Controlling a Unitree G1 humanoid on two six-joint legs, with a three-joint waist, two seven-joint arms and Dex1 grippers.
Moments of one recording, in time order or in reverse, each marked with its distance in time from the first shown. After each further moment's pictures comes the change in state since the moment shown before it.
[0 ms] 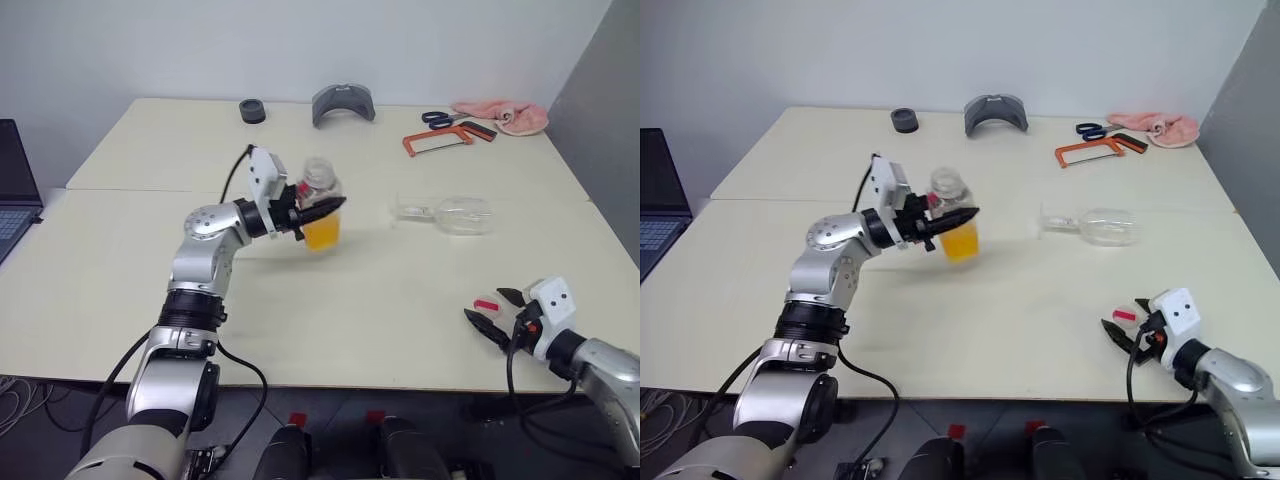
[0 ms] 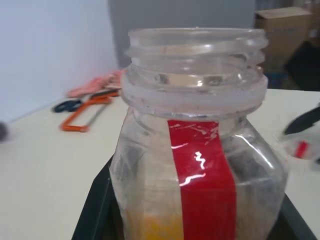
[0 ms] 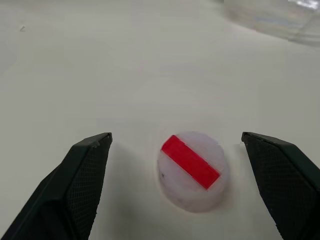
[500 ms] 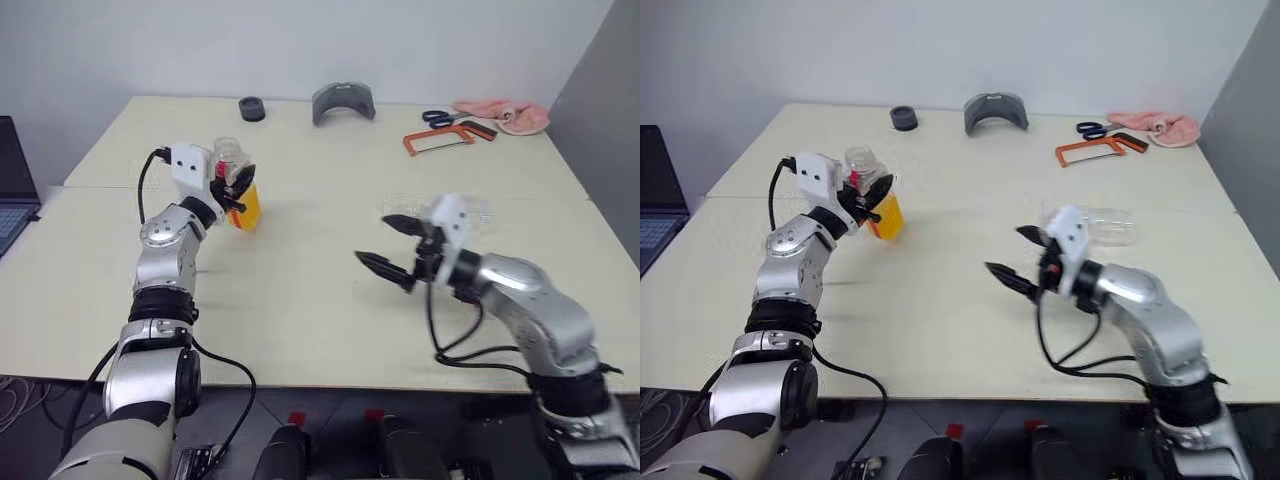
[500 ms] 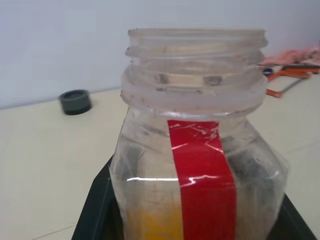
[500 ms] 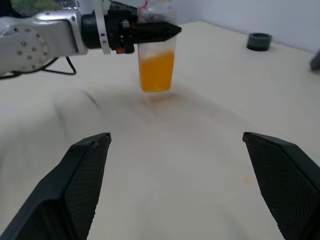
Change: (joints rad) left arm -0.044 0.073 0.163 0.297 0.083 -0.114 0.446; right arm -0.612 0.302 0.407 -0.032 0.040 0.223 -0.064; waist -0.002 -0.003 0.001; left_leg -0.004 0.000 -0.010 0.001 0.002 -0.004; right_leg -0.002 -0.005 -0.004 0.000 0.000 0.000
